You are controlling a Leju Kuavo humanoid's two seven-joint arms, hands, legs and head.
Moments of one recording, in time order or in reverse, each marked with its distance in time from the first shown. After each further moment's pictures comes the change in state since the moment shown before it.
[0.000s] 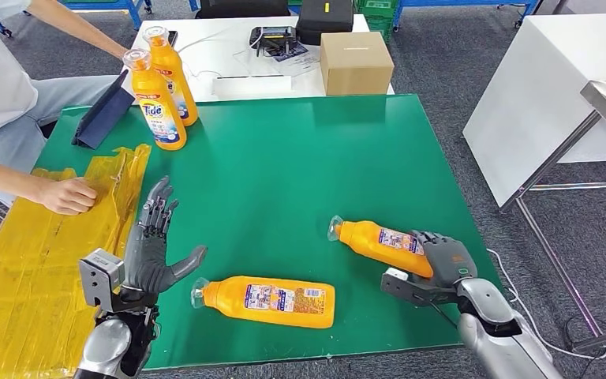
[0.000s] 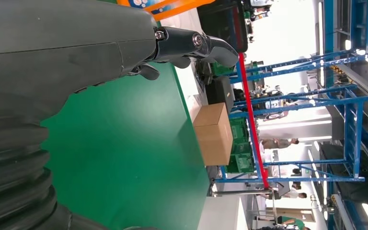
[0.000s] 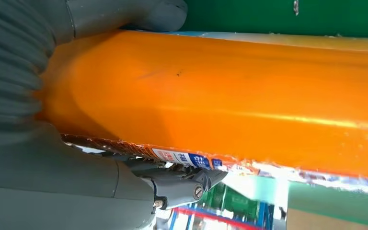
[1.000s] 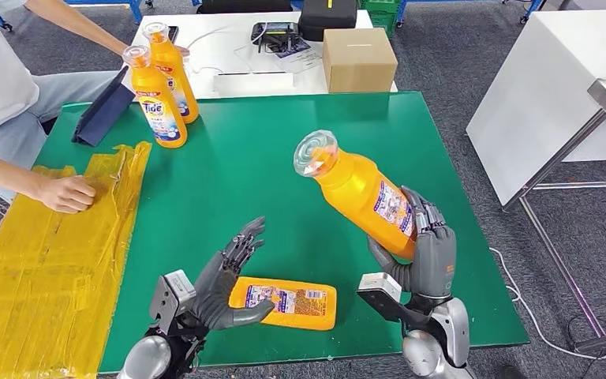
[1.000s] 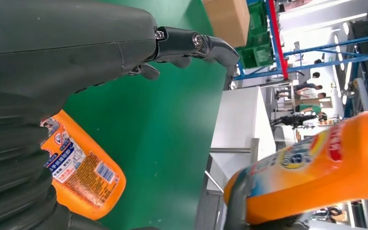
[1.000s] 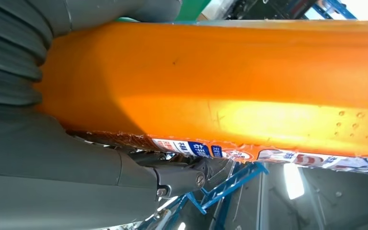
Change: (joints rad) left arm 0.006 0.009 -0.267 0.034 0.032 -0.179 0.085; right arm 0.206 0.334 -0.104 -0.468 -0.282 -0.542 -0.286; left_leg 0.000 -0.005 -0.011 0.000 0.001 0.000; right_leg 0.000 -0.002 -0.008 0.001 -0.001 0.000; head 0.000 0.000
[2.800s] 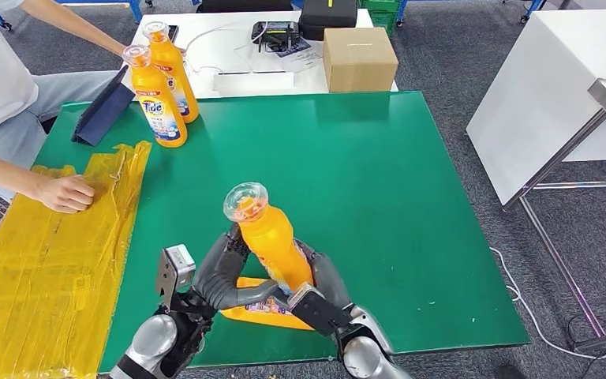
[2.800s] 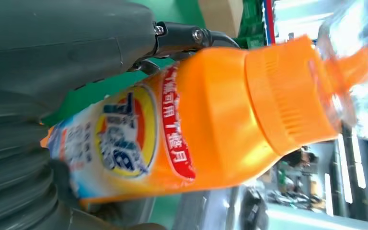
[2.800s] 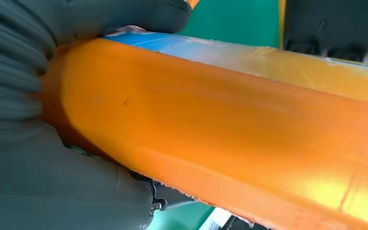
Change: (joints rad) left arm -0.117 0.004 -0.057 0.081 0.127 0.006 0.000; right arm -0.110 0.108 0.282 0.357 -0.385 0.496 -0.057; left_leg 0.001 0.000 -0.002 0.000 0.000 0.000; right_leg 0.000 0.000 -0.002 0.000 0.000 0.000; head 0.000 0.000
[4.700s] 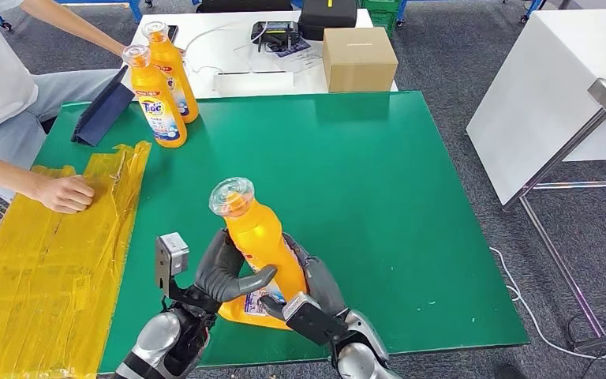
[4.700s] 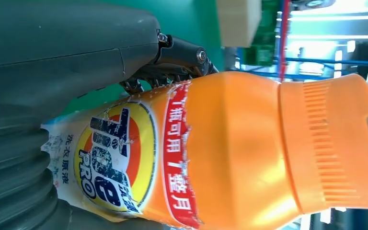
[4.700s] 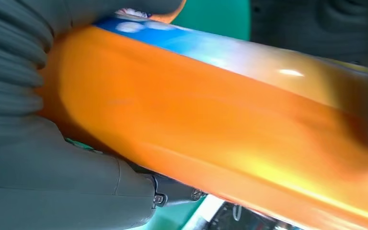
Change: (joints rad) left arm 0.000 -0.027 0.011 0.024 0.173 0.041 0.005; right arm 0.018 0.000 0.036 -0.024 -0.037 -0.081 -0.046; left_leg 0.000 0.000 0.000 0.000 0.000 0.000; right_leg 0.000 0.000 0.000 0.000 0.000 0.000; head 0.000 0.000
